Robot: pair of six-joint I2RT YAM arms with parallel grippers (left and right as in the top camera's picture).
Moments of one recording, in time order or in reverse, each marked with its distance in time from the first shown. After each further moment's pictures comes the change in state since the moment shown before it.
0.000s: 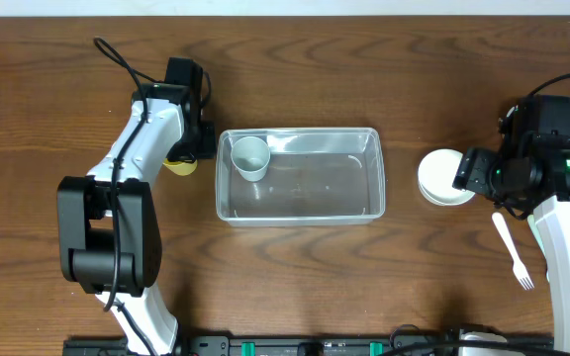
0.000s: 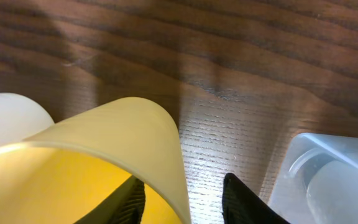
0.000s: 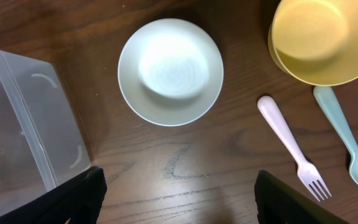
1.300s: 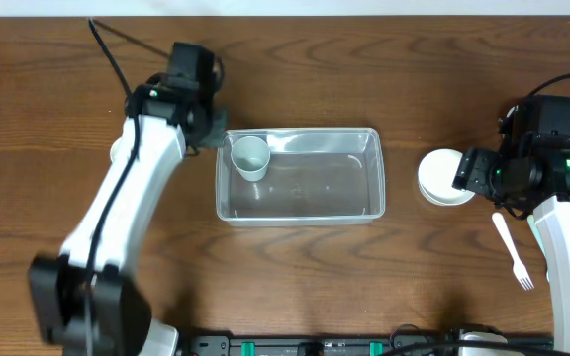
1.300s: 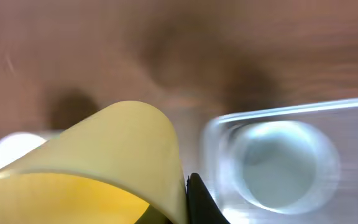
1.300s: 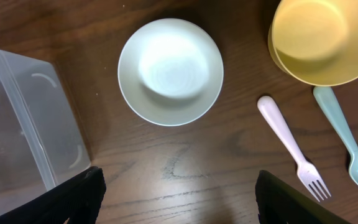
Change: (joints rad) left arm -0.146 -0.310 0.040 -0.030 -0.053 0.134; right arm 0.000 0.000 0.000 0.000 0.000 -0.001
